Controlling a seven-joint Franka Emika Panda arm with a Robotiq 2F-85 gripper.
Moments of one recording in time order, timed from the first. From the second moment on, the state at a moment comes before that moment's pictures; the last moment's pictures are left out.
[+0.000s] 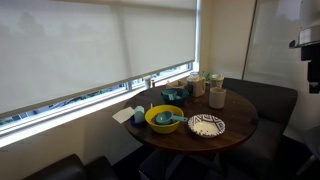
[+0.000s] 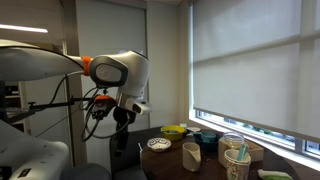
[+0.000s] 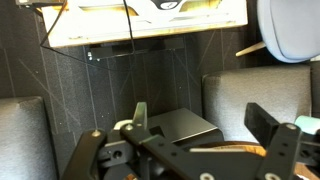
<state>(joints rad) -0.11 -0.79 -0.21 -2.45 -0.01 1.41 -0.09</state>
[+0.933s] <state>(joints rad) -0.16 -0.71 -0.21 -2.40 0.07 1.79 0.06</state>
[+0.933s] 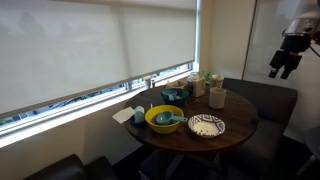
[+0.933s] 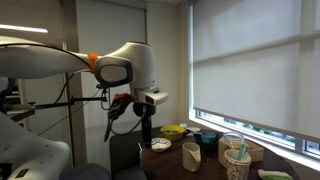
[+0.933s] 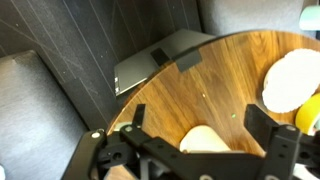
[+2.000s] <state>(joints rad) -0.15 -0.20 -0.07 -2.16 0.07 2.07 0.31</state>
